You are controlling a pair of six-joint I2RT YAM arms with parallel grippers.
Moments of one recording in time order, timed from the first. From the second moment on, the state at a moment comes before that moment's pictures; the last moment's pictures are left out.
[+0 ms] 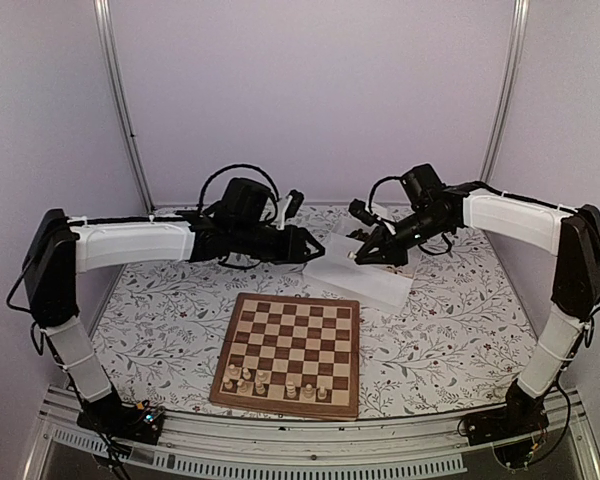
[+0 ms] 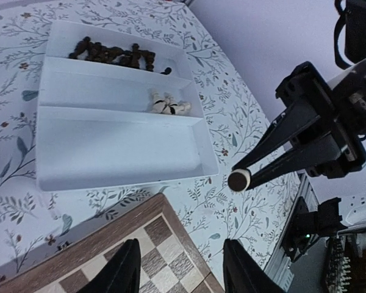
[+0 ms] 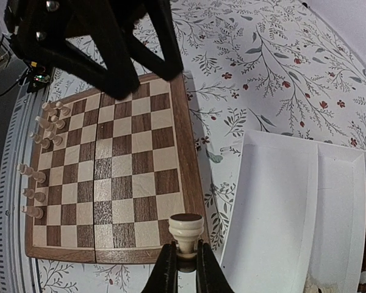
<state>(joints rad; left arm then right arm) -0.78 1.71 1.26 -0.13 0.26 -0.54 0.50 1.76 1.39 -0.60 -0.70 -0.59</state>
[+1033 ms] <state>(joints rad) -0.77 1.96 1.36 0.17 0.65 -0.66 0.56 1.82 1.47 -0.70 -0.71 -0.62</state>
